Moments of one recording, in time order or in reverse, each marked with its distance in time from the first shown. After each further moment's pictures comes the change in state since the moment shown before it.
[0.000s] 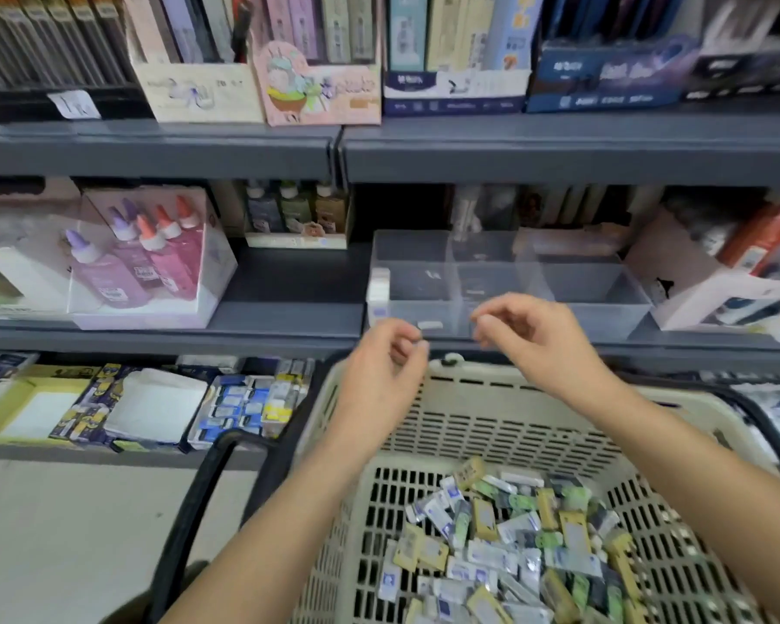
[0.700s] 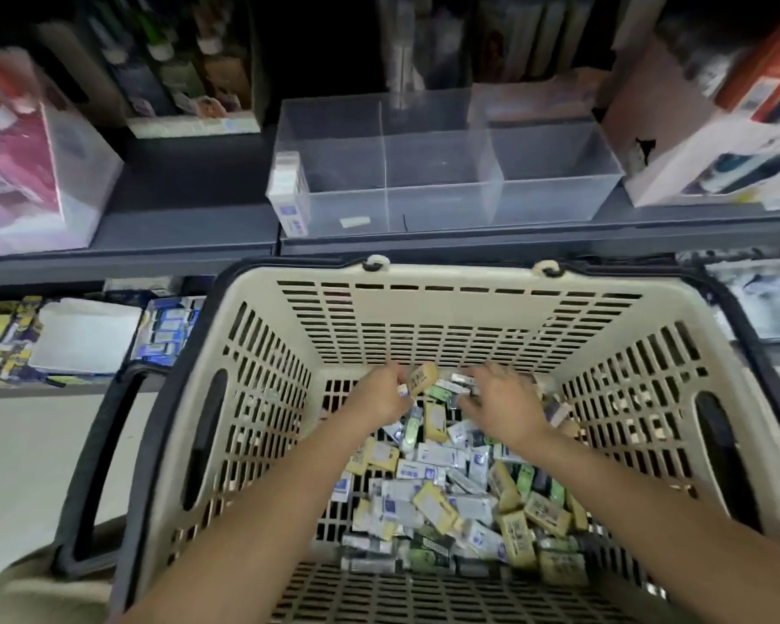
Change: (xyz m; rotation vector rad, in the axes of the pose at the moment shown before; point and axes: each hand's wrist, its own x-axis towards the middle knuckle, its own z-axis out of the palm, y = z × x) left_hand -0.057 -0.110 0.123 0.442 -0.776 -0.459; right_hand -0.125 0.199 0.058 -0.772 -0.404 0.397
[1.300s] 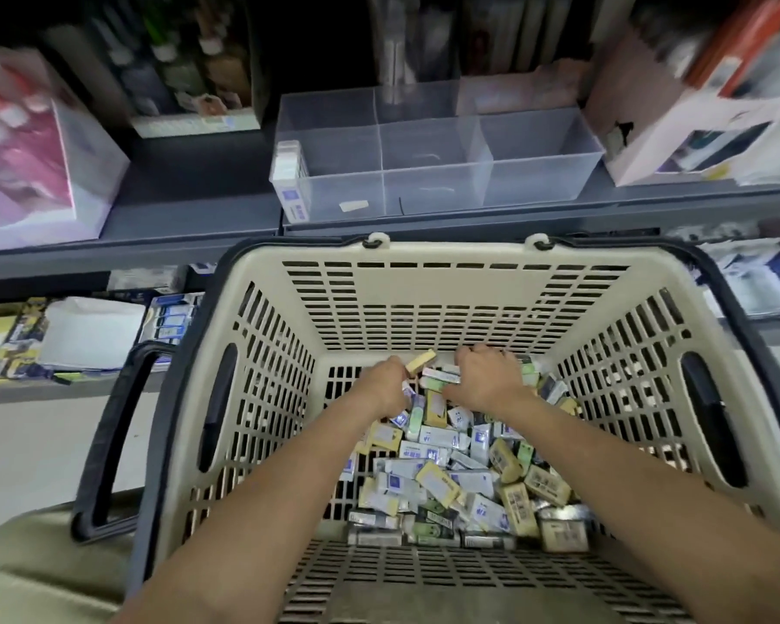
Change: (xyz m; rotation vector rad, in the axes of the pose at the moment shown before) left_hand -0.007 -0.003 0.010 0.248 -0.034 -0.026; right_hand 0.004 -0.030 -0.014 -0.098 -0.160 0.102
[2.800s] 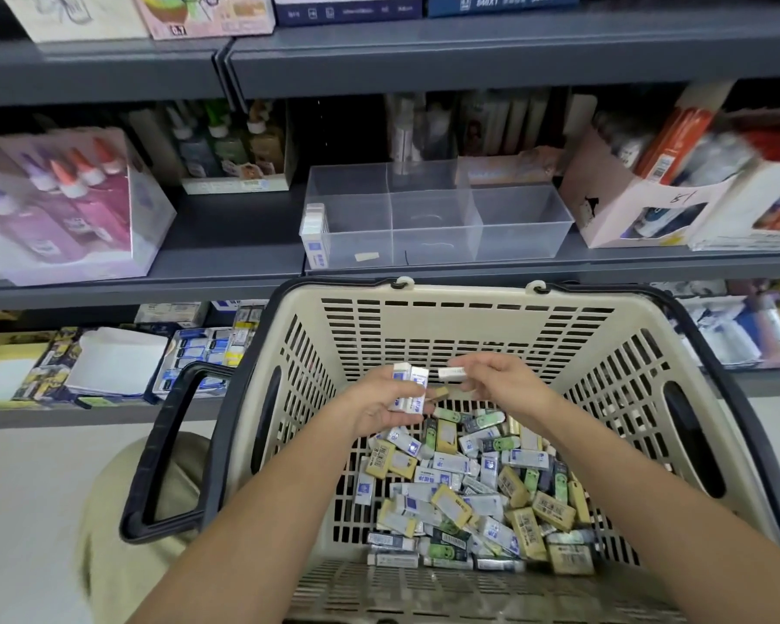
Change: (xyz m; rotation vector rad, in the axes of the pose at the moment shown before) left_hand -0.042 0.018 -0.051 -1.258 -0.205 0.002; right_hand -0.051 0.011 -0.077 1.221 -0.038 -0.042
